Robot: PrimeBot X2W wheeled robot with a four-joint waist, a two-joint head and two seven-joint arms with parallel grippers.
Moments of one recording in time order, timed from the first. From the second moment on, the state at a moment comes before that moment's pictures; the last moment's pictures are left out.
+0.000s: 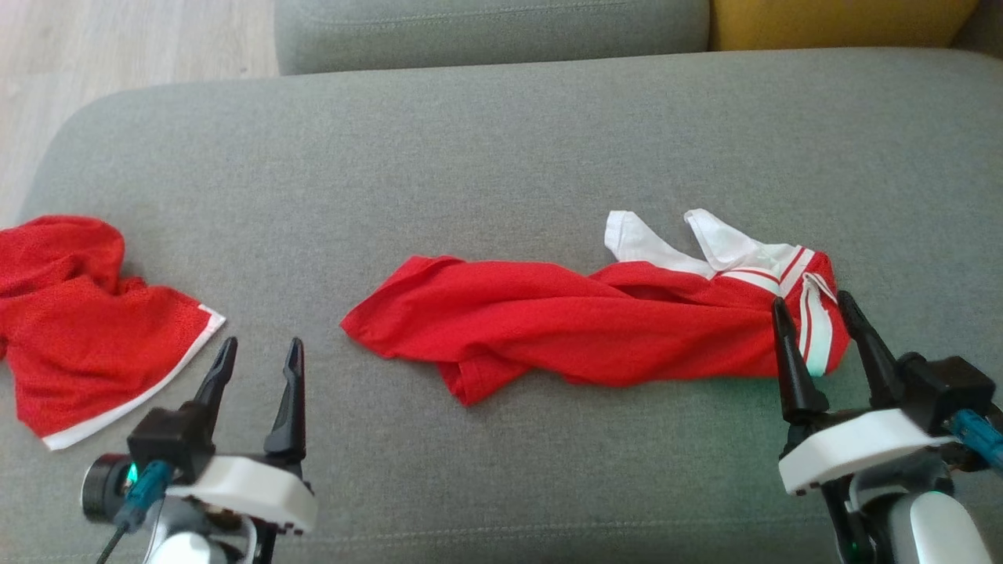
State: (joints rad) left arm 0.03 0.32 -0.35 0.02 -0.37 0.22 -0.19; right arm 0.03 -0.04 0.00 -0.03 0.12 0.13 0.05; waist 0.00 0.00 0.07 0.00
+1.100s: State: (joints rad) left arm -0.66 0.21 -0.57 0.69 -0.48 -0.12 0.22; right arm -0.09 -0.04 0.06 0.02 0.17 0.13 0.02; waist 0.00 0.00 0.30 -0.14
